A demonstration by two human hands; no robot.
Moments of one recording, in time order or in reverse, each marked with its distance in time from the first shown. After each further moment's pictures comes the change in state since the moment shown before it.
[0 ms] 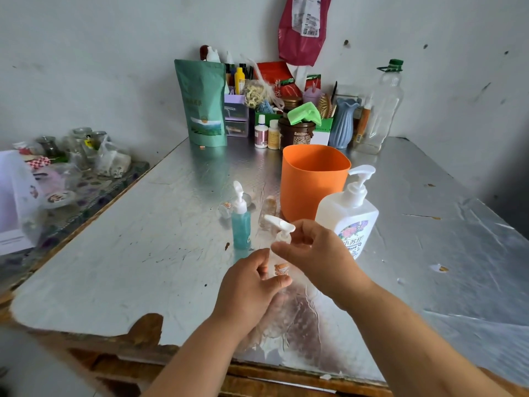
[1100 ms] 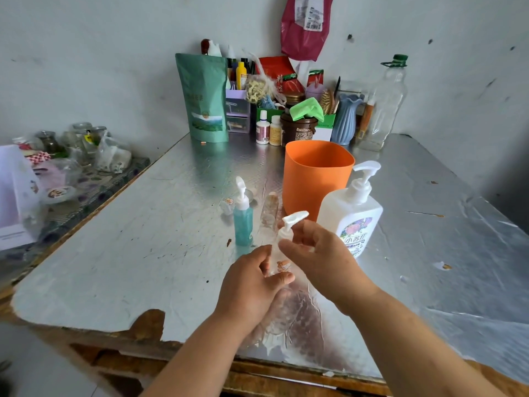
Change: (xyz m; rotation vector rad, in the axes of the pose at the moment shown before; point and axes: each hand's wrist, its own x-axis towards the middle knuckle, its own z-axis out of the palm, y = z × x) left_hand 0.001 -0.002 0.001 -0.004 0.016 0.030; right_hand -0.004 0.008 0.006 0.047 -0.017 0.017
